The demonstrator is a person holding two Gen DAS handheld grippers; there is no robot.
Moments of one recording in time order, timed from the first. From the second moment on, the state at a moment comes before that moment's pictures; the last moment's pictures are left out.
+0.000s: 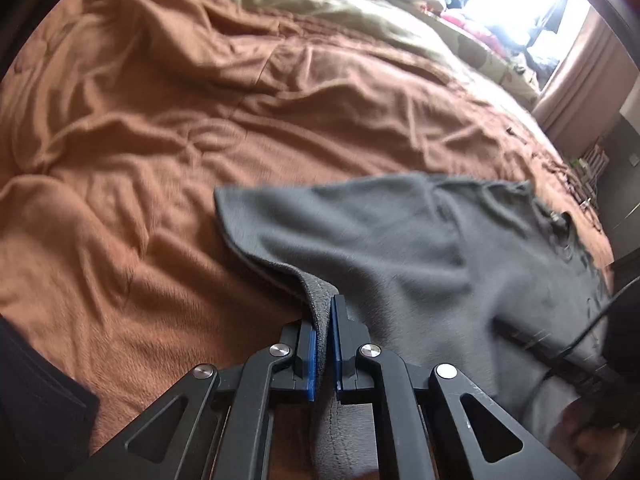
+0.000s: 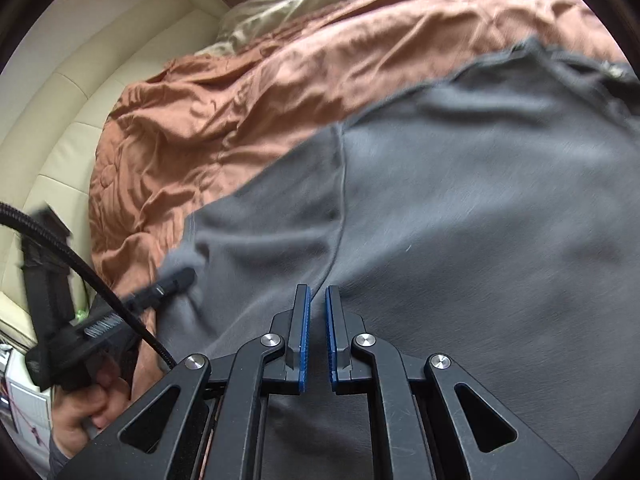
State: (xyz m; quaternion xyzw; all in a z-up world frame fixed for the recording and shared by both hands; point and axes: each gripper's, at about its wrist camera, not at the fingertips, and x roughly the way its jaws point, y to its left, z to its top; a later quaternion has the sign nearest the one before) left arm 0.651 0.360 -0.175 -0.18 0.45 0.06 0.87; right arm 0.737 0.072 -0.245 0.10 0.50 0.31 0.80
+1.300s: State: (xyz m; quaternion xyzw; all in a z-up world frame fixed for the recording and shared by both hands) left arm 0.697 0.165 -0.109 -0.11 0.45 -0.10 0.88; right arm 0.701 -0.112 -0.170 0.16 0.45 0.25 0.84
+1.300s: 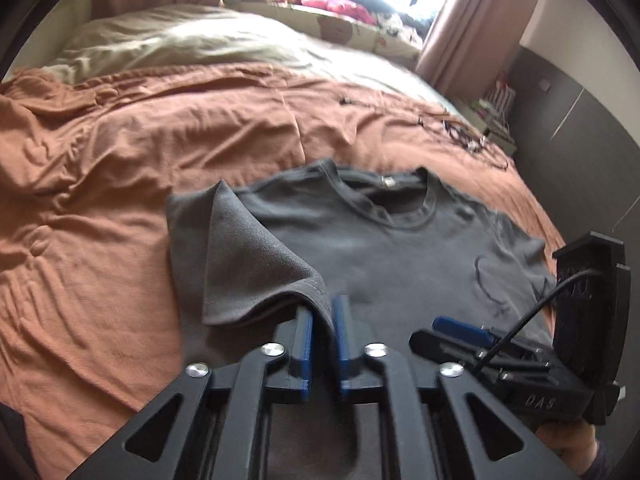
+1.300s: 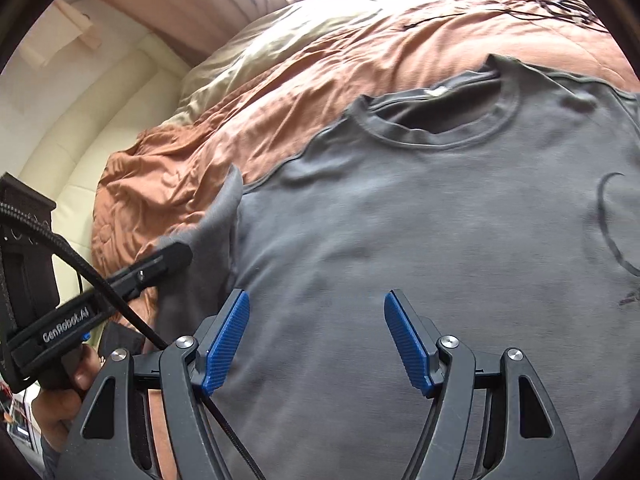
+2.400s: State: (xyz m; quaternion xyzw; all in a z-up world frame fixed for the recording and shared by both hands) left arm 0.661 0.270 -0.182 -0.14 0.48 -0.03 0.86; right arm 0.748 0.060 -0.208 -0.21 0.44 0.25 0.84
